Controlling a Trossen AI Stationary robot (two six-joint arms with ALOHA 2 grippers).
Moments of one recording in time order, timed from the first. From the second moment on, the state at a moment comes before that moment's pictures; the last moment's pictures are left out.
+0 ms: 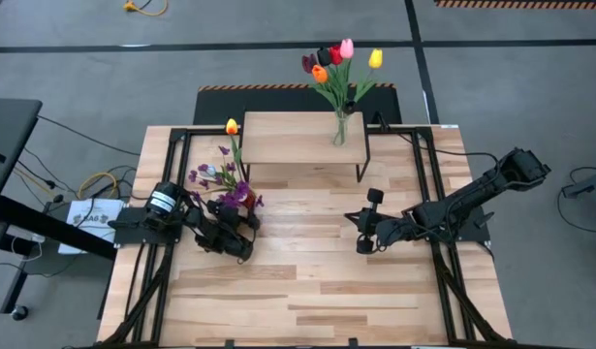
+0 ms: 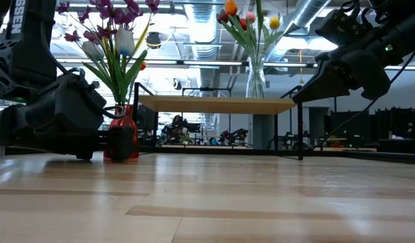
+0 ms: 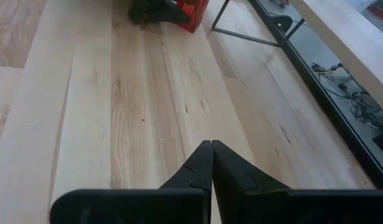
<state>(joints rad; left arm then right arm) -0.31 2.04 0.44 0.39 -1.41 -1.21 0.39 1.22 0.45 0.08 0.68 0.02</state>
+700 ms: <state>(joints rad) -0.31 2.04 0.44 0.40 -1.42 -1.21 0.39 1.22 0.45 0.08 0.67 0.02</state>
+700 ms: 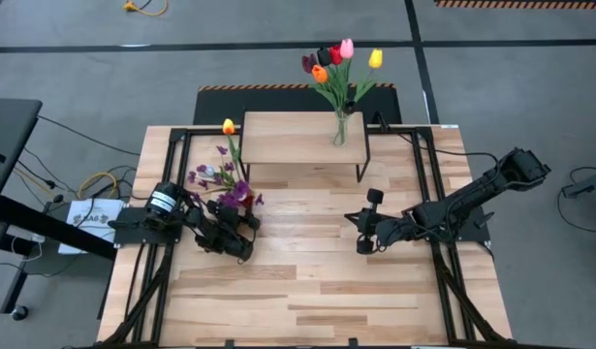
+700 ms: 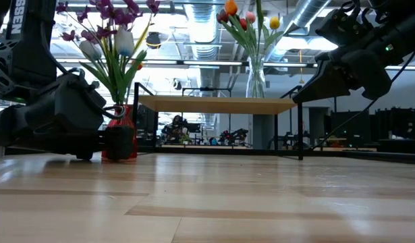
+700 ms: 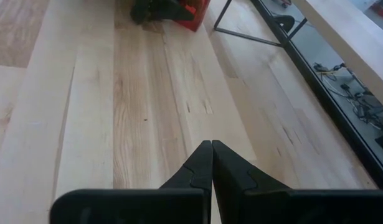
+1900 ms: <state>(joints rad) -0.42 1.84 0.58 0.40 -1.48 -0.90 0.48 1.22 0.49 0.04 0.65 0.02</state>
